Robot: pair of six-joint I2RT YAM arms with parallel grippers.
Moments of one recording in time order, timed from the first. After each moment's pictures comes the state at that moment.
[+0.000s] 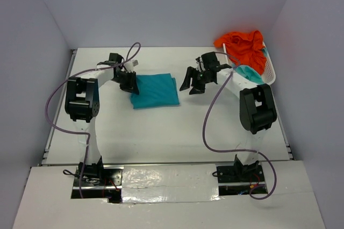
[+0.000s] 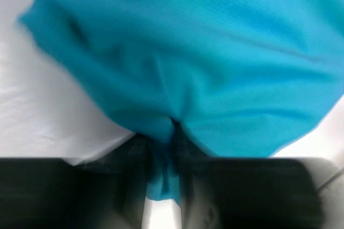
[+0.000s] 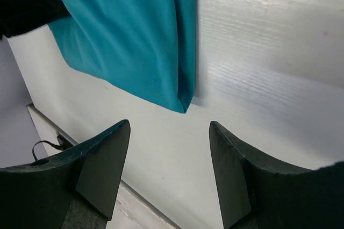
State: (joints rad) left arm -0.07 2.13 1.56 -0.60 0.52 0.02; right arm 0.30 1.89 1.37 -0.46 -0.48 0.51
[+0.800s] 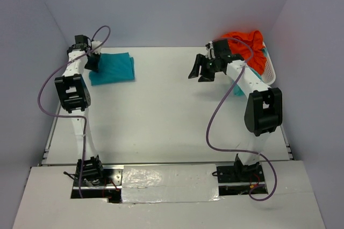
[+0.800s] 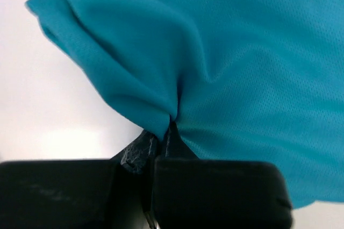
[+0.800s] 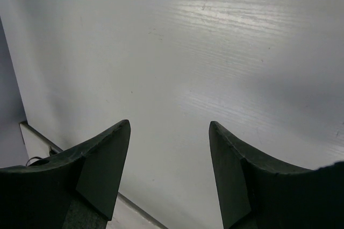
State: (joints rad) left arm 0.22 2.49 2.25 -0.80 0.15 0.37; right arm 0.21 1.82 1.52 -0.61 -0.43 0.41
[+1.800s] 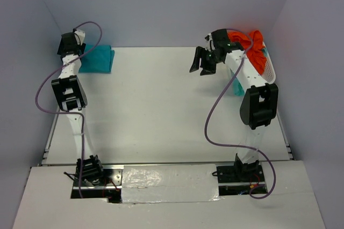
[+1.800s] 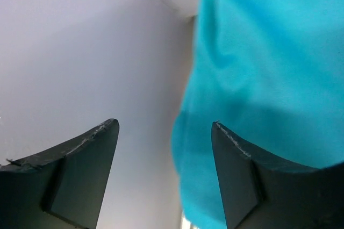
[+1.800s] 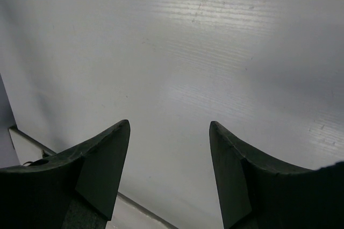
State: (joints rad) left arm 0.32 2.61 2.34 -0.19 -0.24 0.60; right arm 0.21 1.94 1.79 -0.82 -0.38 0.36
